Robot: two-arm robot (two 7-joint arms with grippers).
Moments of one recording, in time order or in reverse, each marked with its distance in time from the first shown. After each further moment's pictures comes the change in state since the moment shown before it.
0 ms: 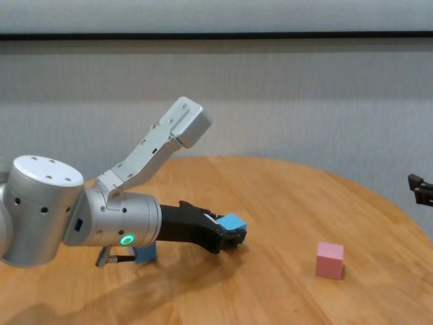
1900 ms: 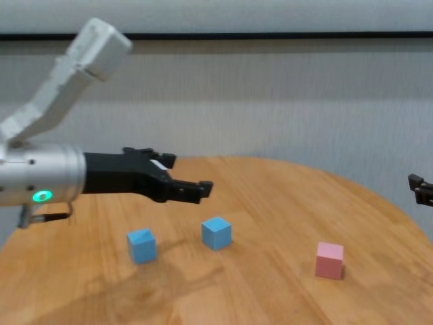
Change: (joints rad) left arm 0.193 0.205 -0.133 -0.442 -0.072 0.079 -0.041; right arm 0.000 0.000 0.000 0.000 0.000 0.000 0.000
